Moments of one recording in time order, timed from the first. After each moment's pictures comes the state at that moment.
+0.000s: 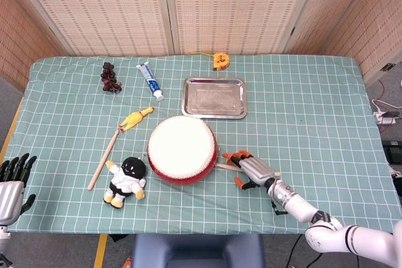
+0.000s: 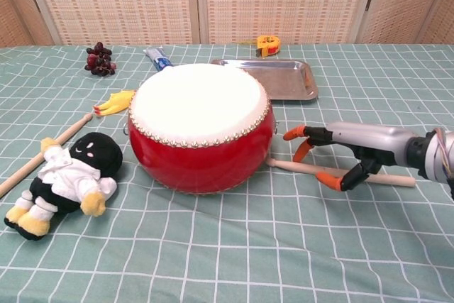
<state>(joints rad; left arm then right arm) -0.09 -1.17 -0.04 -1.49 1.43 1.45 0.15 0.65 -1.47 0.06 -1.44 -1.42 0.71 0.23</state>
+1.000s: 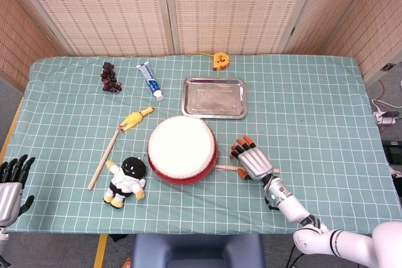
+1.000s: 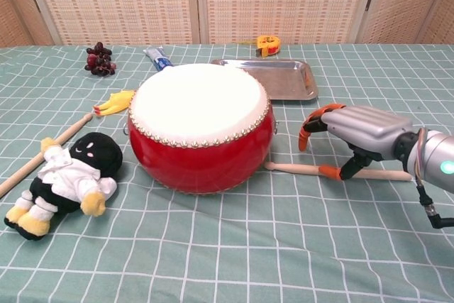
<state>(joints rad) -0.08 -1.17 -0.04 -1.48 1.43 1.45 0.12 0.62 -1.64 0.08 -1.29 -1.35 0.91 -0.24</state>
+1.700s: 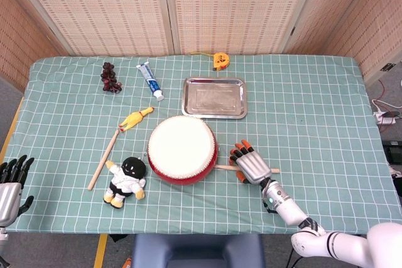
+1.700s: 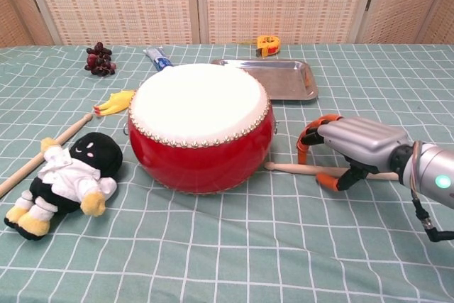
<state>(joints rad) -0.08 -1.18 -0.04 -1.46 1.43 1.45 0.10 0.61 -1.67 0.06 -1.26 -1.35 0.92 -0.25</state>
